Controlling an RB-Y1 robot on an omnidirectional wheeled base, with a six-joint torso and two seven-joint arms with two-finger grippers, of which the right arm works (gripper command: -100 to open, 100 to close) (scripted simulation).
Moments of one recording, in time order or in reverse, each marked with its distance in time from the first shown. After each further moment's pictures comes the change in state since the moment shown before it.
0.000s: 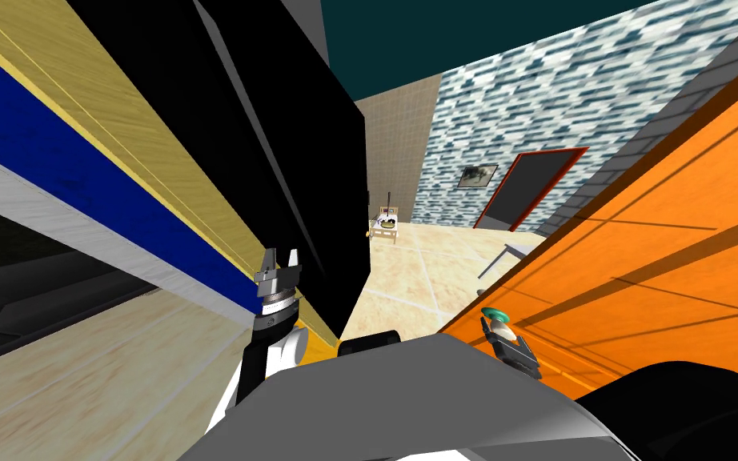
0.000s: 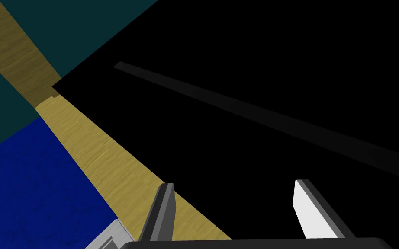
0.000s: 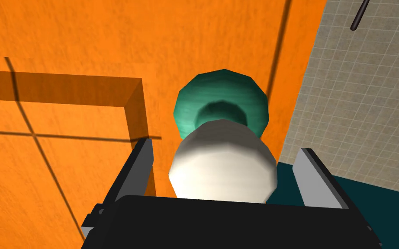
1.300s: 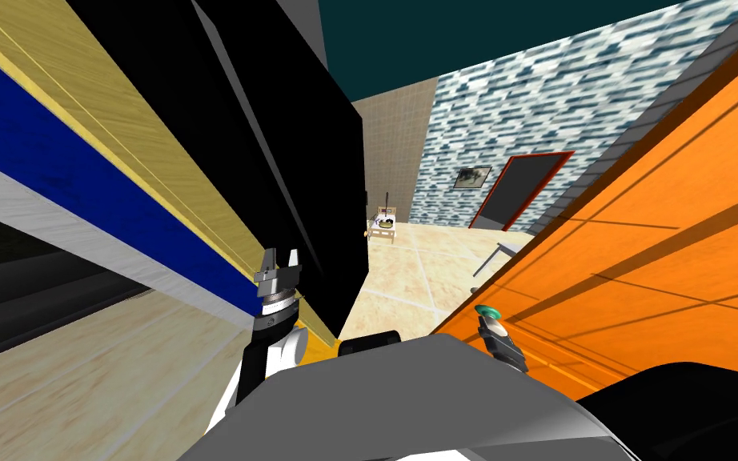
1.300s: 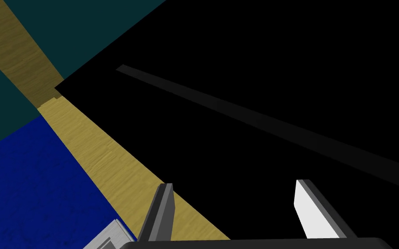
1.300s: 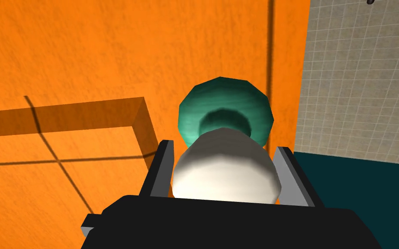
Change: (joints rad) arm -0.029 0.014 0.035 0.009 -0.029 0.007 -0.132
